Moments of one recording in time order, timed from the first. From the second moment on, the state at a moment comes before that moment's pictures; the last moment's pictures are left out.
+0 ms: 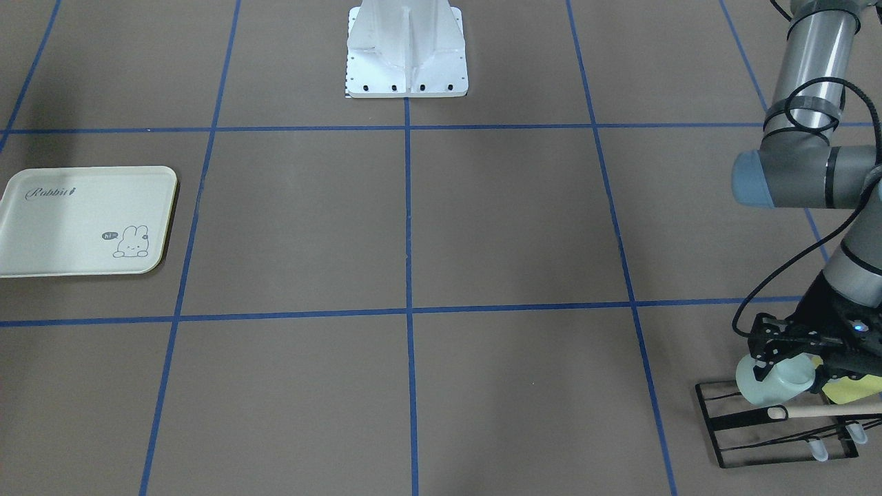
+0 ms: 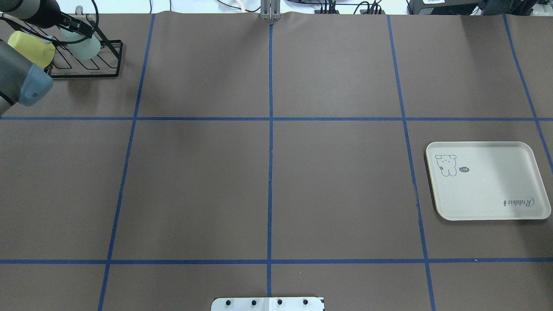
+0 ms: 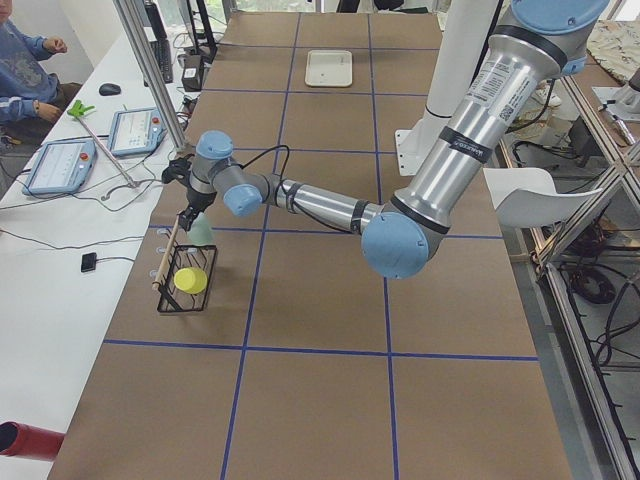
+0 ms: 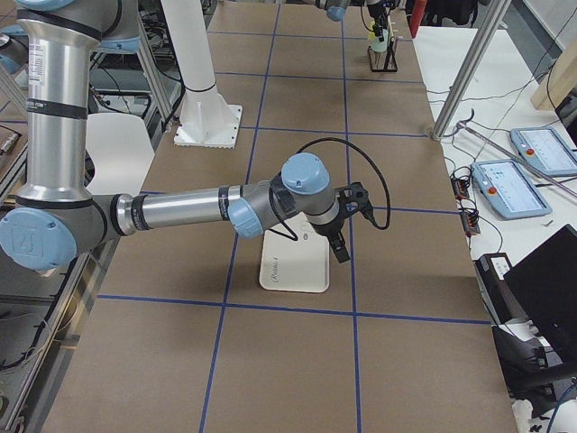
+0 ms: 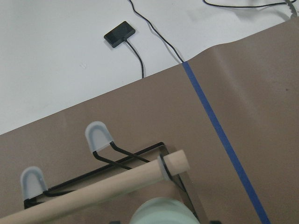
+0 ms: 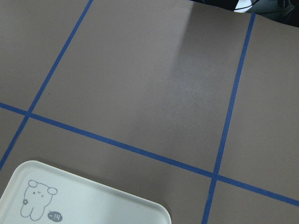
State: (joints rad) left arm -1.18 -2.09 -1.29 -2.14 -2.02 -0.43; right arm 1.53 -1.69 1.84 -1.19 2.37 0.10
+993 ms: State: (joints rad) left arm -1.32 -2.03 -1.58 -1.98 -2.31 -0.45; right arm 1.53 -1.69 1.84 -1.19 2.37 0.10
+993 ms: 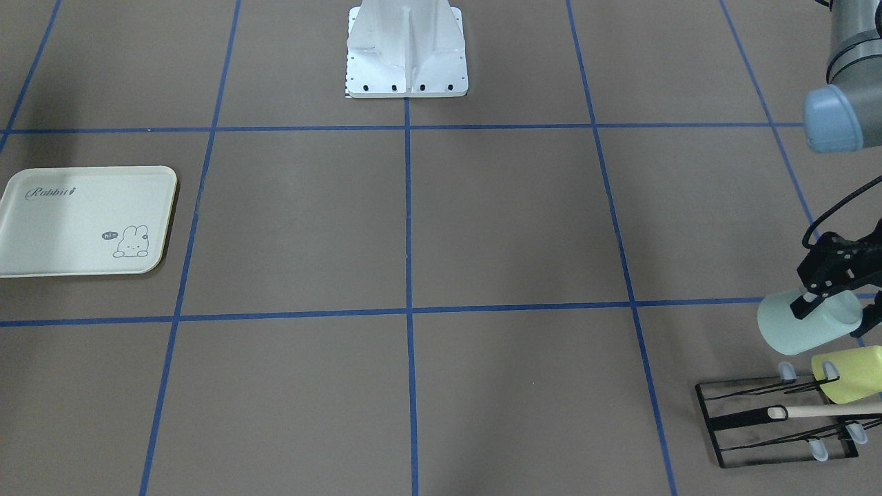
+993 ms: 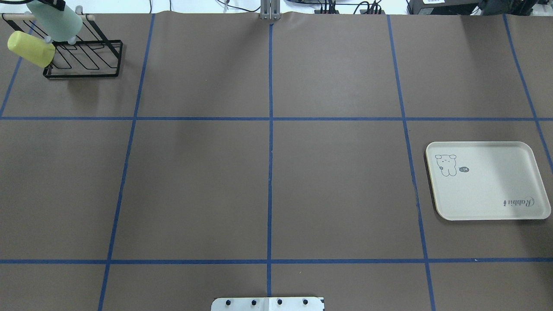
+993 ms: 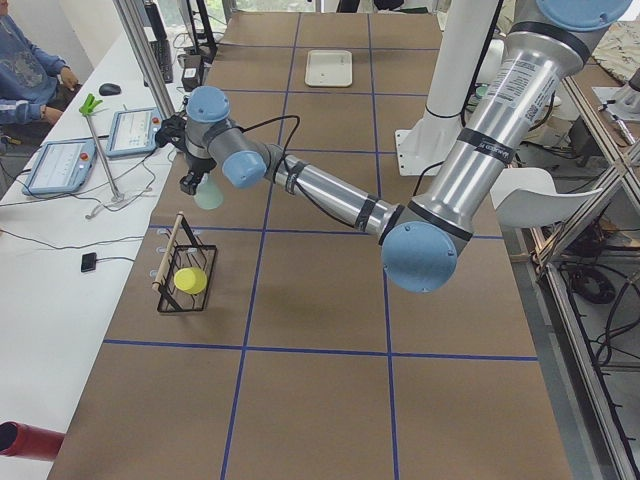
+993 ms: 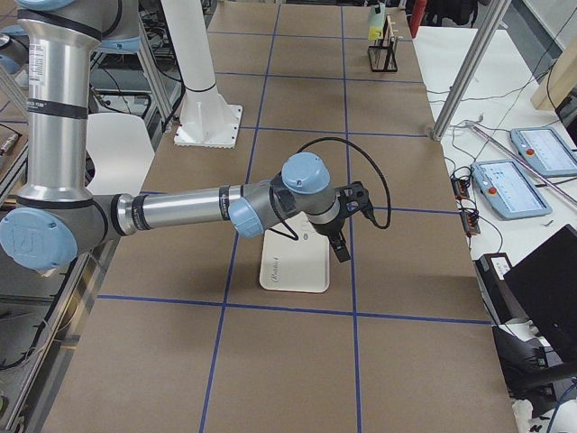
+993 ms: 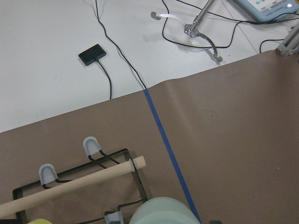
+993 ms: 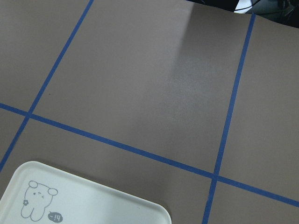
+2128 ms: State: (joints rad) left arm -1.22 -1.97 -1.88 -2.03 -2.45 -1.03; right arm 1.46 -1.59 1.85 -0.98 2.50 0.57
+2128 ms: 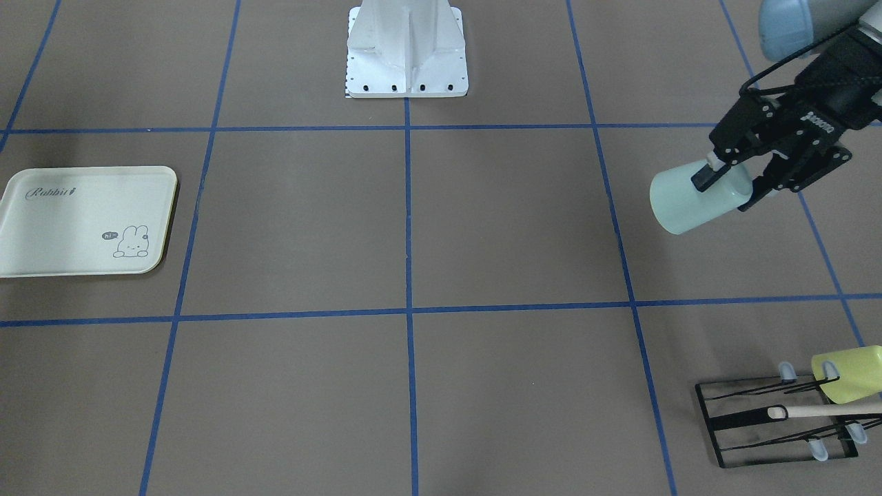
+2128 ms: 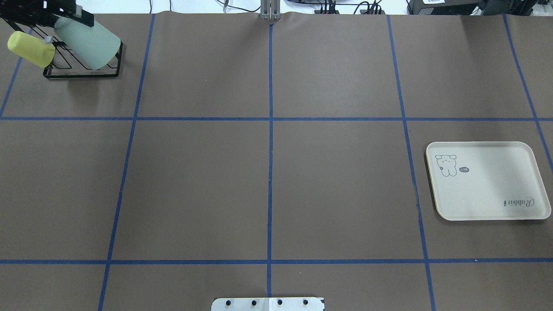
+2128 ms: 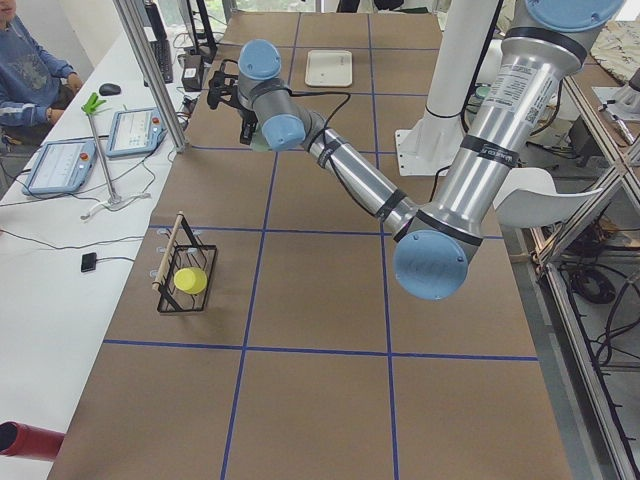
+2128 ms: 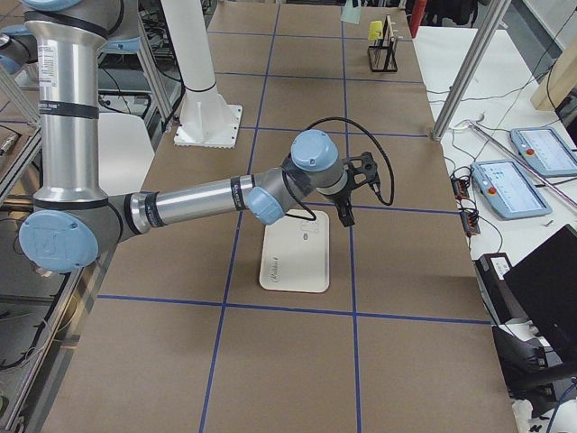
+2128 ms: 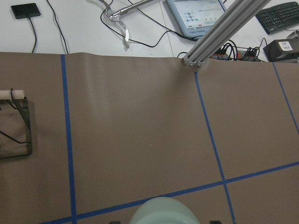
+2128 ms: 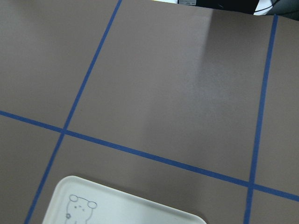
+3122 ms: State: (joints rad) left arm -1.03 -2.12 -1.88 -2.23 -2.37 -1.53; right arm 1.01 -1.29 1.85 -0.58 2.07 1.41
